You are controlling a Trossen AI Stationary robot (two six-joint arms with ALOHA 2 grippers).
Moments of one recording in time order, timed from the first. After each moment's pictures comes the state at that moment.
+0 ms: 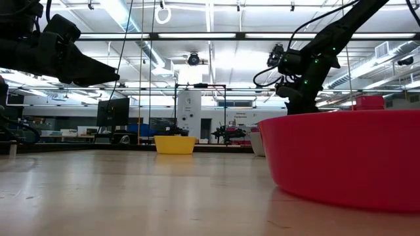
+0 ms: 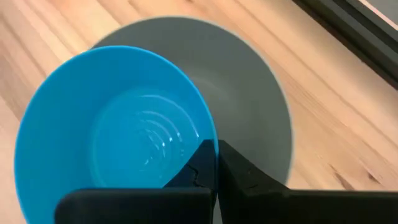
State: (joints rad) left arm -0.06 0.16 0.01 0.07 -0.37 0.03; right arm -0.77 1.50 0.89 -0.50 -0.15 0.03
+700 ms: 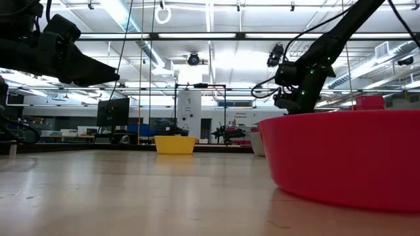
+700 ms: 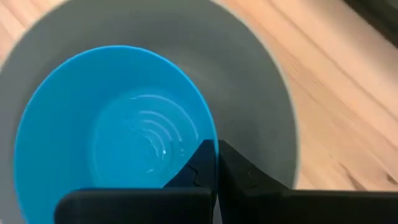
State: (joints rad) left arm -0.06 0.16 0.01 0.07 -0.37 0.03; right arm -0.77 1.60 0.89 -0.46 -0.14 0.02
